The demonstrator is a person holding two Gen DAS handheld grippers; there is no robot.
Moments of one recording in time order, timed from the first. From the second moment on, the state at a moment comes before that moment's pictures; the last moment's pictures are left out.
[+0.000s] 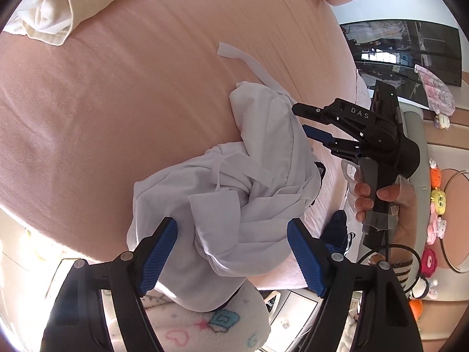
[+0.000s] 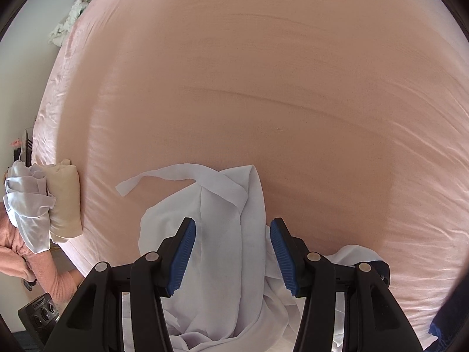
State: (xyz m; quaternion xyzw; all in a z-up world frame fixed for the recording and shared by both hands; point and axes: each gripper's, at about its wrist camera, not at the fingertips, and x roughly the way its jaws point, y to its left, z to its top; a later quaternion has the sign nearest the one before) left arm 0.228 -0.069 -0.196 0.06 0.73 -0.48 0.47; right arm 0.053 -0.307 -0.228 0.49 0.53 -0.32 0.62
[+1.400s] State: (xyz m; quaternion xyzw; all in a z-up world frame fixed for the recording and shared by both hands) left arm 0.205 -0.057 -0.153 0.20 0.54 -0.56 0.59; right arm 0.058 -0.269 -0.136 0.23 0.57 -0.41 0.67
